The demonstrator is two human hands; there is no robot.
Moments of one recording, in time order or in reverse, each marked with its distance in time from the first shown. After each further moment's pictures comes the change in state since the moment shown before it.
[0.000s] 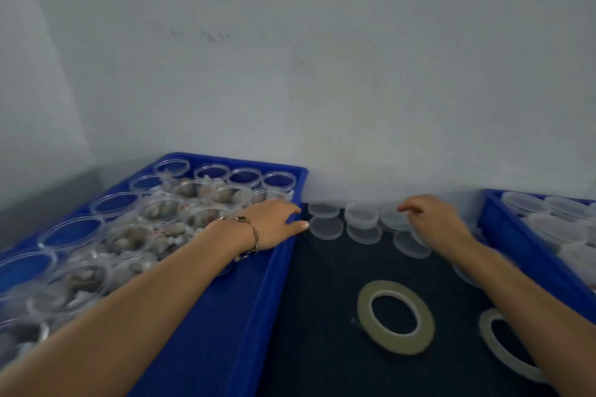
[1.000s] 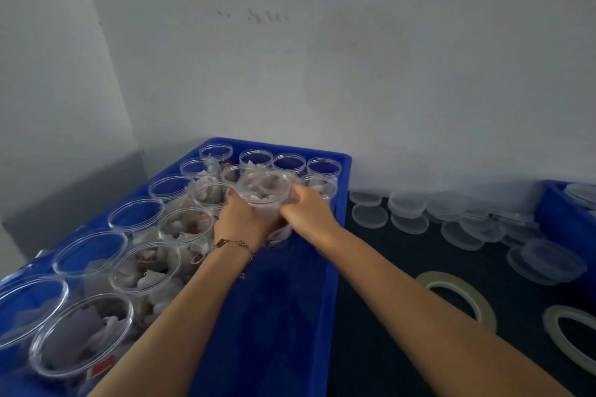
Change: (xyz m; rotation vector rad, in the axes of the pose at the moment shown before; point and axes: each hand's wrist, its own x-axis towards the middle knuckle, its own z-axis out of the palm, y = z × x) left_hand -0.058 -0.089 0.022 -0.481 0.526 -0.680; right_hand -0.023 -0.264 0.097 0.683 -0.323 0.027
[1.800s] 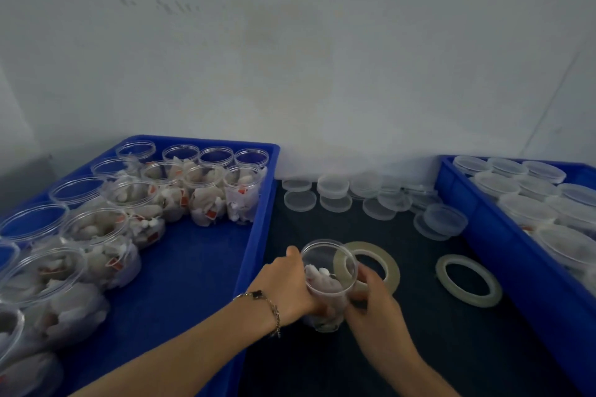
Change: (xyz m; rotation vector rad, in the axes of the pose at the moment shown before) left_hand -0.139 0.062 0.075 0.245 -0.687 0.445; right_hand -0.192 0.122 -0.091 0.064 0.310 0.207
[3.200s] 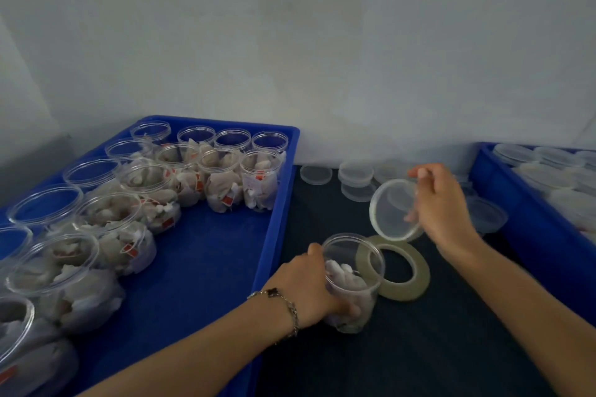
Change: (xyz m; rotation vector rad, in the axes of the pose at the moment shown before) left_hand 0.000 -0.001 -0.006 -0.113 -0.086 -0.020; right_hand 0.134 -0.027 -0.051 -0.043 0.359 -0.151
